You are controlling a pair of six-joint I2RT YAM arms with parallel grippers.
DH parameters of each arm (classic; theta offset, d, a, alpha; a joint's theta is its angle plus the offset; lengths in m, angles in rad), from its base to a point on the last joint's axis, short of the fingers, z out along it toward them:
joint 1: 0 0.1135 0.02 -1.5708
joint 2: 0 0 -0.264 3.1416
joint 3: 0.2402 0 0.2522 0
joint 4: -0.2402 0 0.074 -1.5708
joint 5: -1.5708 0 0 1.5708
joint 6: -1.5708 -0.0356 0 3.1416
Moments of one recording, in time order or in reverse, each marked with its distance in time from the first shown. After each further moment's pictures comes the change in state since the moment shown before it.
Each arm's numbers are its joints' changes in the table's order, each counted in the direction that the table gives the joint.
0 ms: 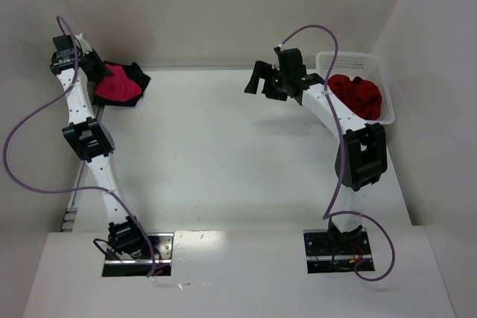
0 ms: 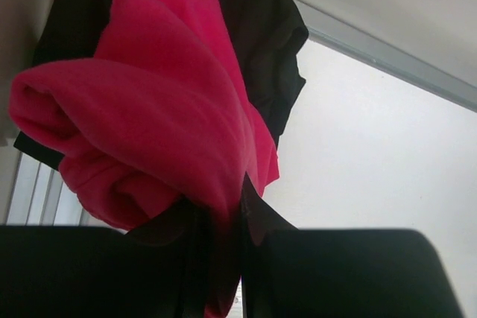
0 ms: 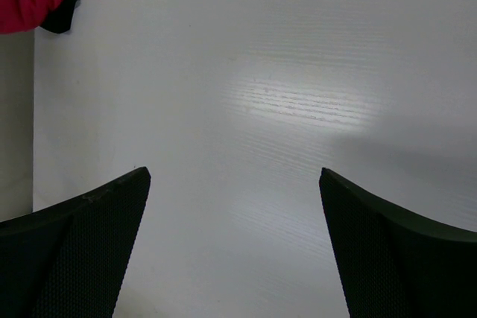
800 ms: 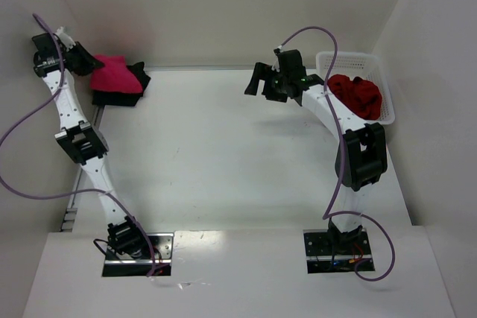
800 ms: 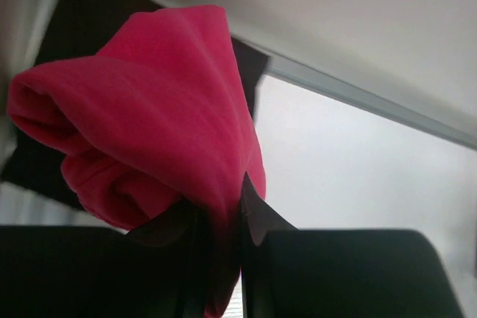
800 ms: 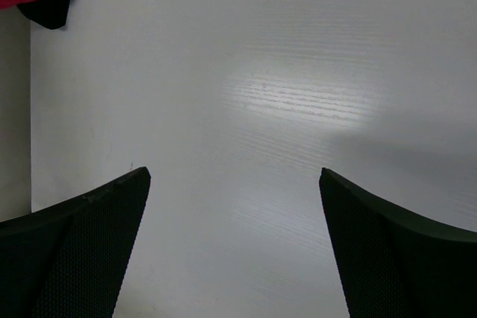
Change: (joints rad) left arm 0.046 -0.005 0.071 0.054 -0.215 0.082; right arm 0.000 0.000 -0.014 0.001 0.004 -0.001
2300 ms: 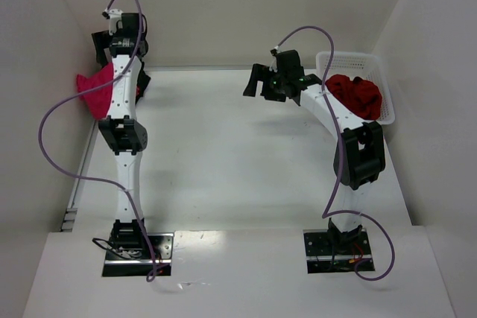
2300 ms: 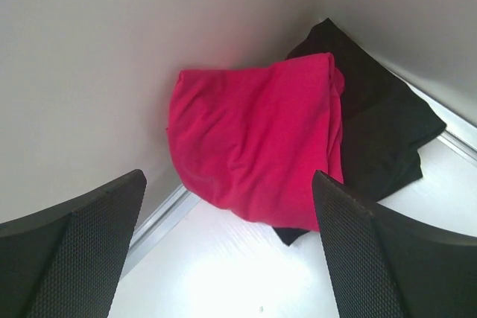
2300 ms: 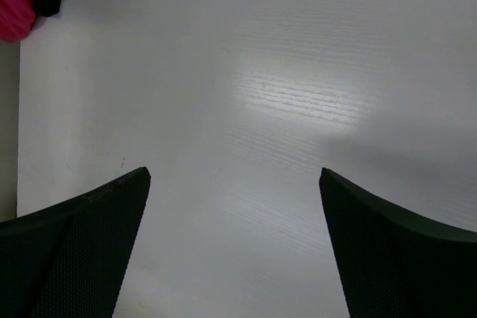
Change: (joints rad) left arm -0.454 -0.114 -0.034 -0.080 1.506 -0.108; right arm 0.006 0.019 0.011 0.000 0.013 0.040
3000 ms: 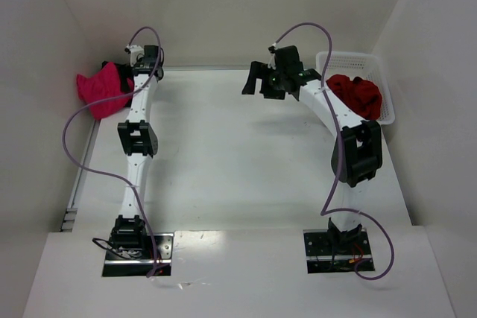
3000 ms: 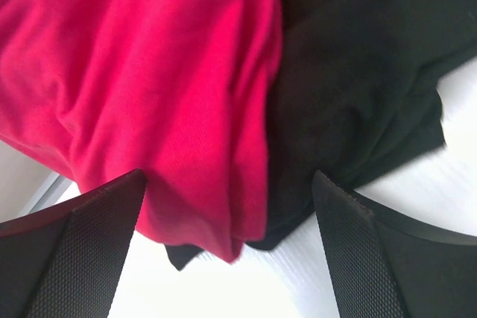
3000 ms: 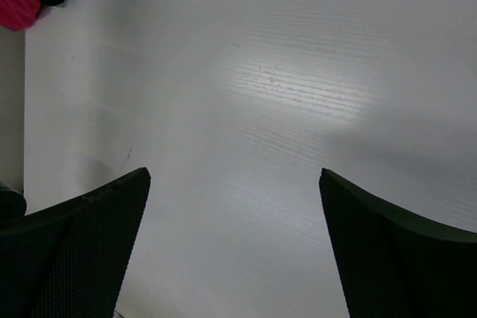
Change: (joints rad) left arm -0.004 0.415 0.163 0.008 -0.016 0.160; right arm 0.000 0.032 0.091 -0.083 0.027 0.024
